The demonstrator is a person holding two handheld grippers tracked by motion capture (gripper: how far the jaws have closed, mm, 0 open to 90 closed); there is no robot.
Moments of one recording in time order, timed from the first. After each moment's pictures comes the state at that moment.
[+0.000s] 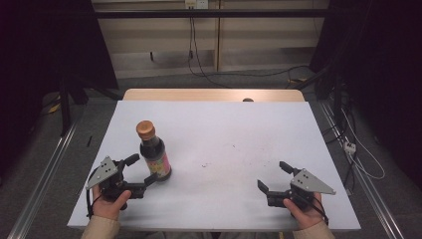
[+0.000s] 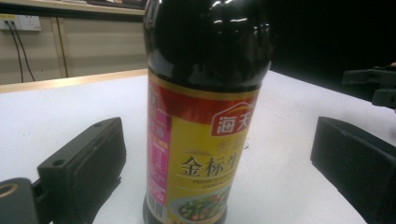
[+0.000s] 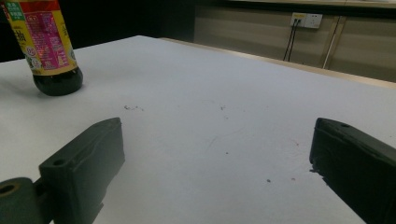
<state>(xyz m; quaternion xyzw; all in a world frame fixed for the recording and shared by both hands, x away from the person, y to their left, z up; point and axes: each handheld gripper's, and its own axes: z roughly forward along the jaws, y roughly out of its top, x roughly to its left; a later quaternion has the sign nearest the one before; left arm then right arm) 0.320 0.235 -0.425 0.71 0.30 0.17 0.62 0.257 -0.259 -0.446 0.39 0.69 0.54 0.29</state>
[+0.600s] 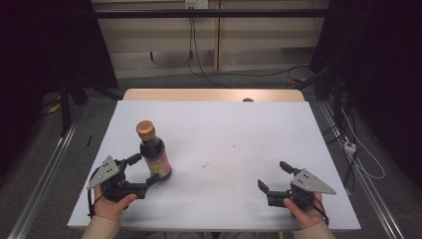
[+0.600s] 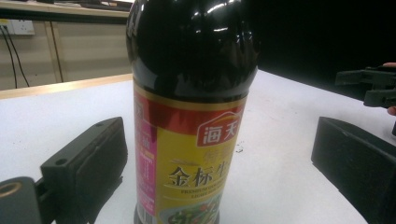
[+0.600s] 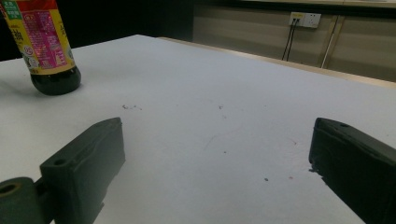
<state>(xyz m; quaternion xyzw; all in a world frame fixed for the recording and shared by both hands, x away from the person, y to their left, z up) 0.320 0.230 -0.422 0.71 0.30 0.17 0.62 0.257 -0.260 -0.446 0.39 0.69 0.54 0.29</state>
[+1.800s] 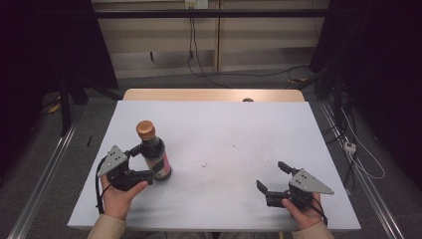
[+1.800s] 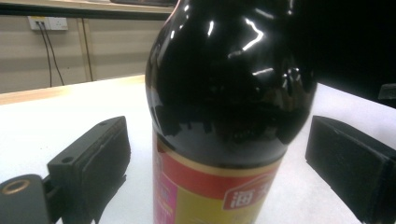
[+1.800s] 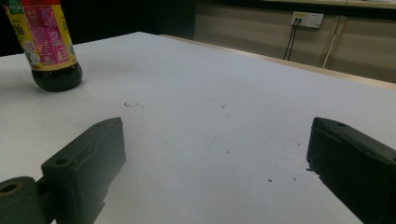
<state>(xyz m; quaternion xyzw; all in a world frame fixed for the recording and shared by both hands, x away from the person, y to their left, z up) 0.338 0.210 -0.407 0.70 0.34 0.20 0.59 0.258 -0.257 -0.446 0.38 0.69 0.53 0.29</state>
